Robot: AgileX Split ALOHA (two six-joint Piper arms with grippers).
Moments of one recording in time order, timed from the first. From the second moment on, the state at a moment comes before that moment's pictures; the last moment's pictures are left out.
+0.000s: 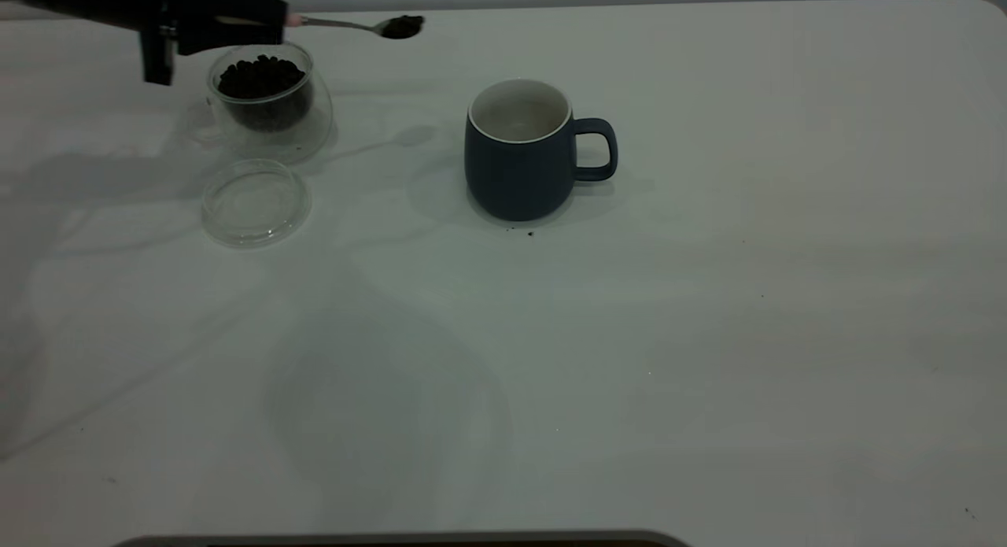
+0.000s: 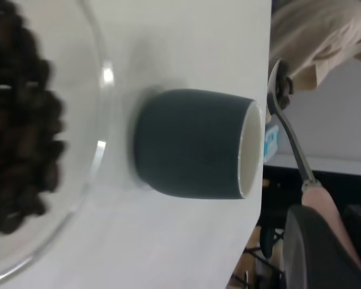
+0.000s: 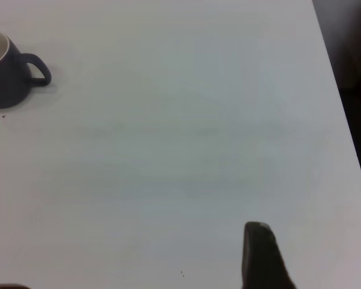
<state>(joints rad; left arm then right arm) 0.14 2.53 -1.70 -1.29 1.16 0.81 0.08 0.03 -0.47 -0.06 1.13 0.09</state>
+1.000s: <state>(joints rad) 0.00 2.53 -1.70 -1.29 1.16 0.99 0.08 0.03 -0.47 -0.06 1.13 0.09</state>
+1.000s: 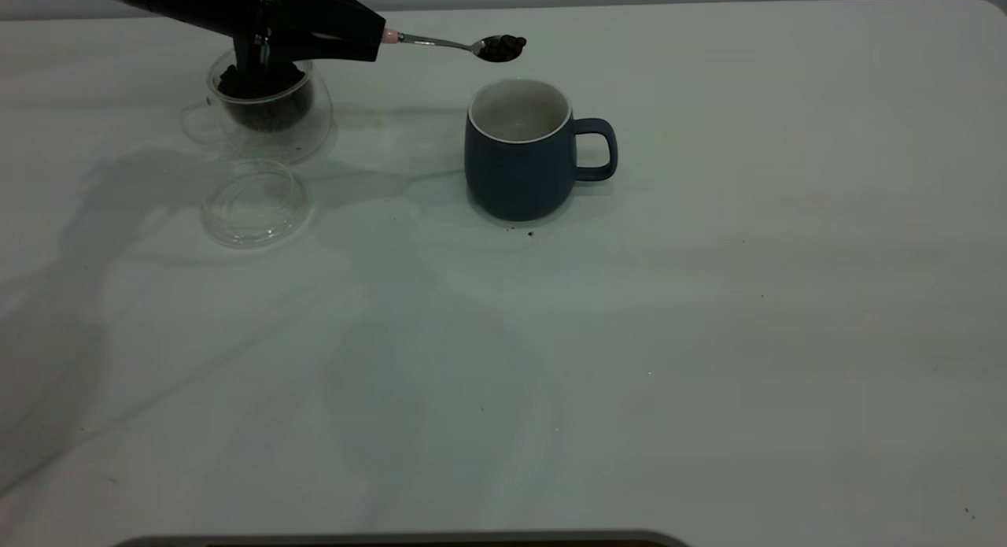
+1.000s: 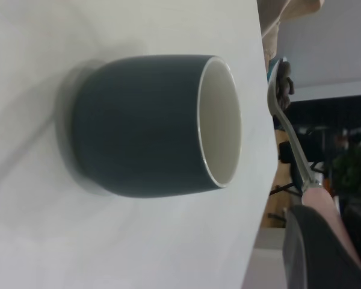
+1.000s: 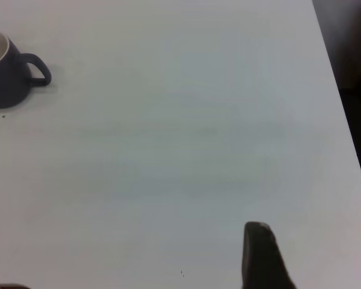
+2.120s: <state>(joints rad) -0.06 2.53 -1.70 -1.24 1.01 1.37 0.08 0.03 -0.47 -0.06 1.13 0.09</state>
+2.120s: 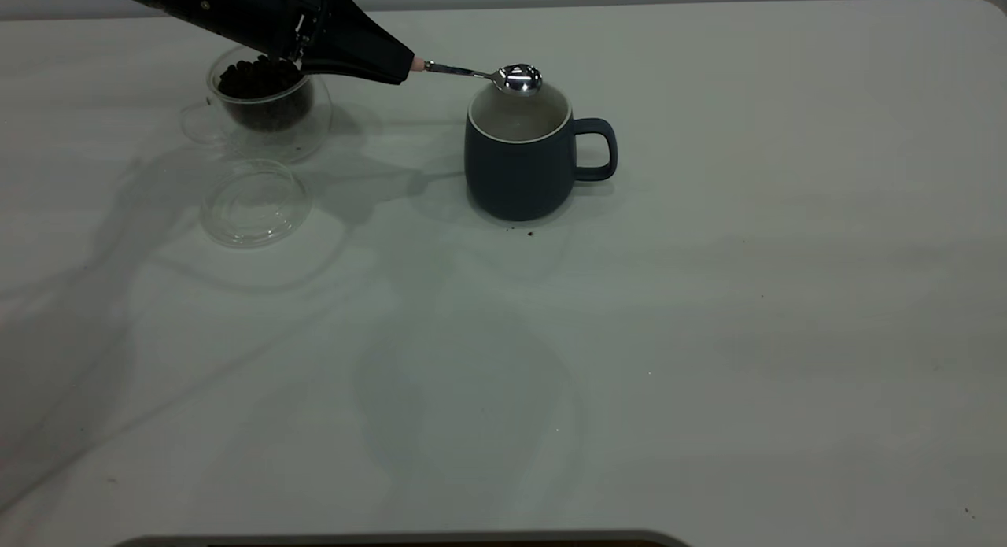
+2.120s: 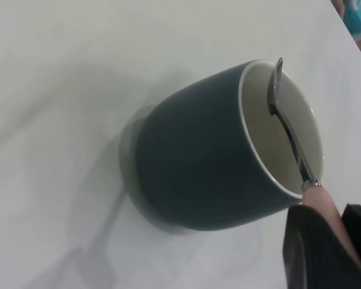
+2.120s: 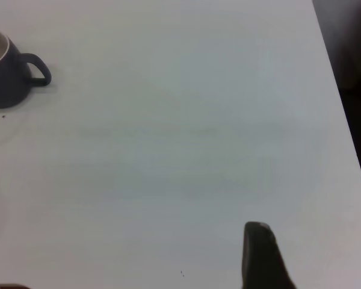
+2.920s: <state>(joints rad) 0.21 2.38 -1.70 -1.00 1.17 0.90 0.08 0.03 -0.47 -0.06 1.13 0.09</state>
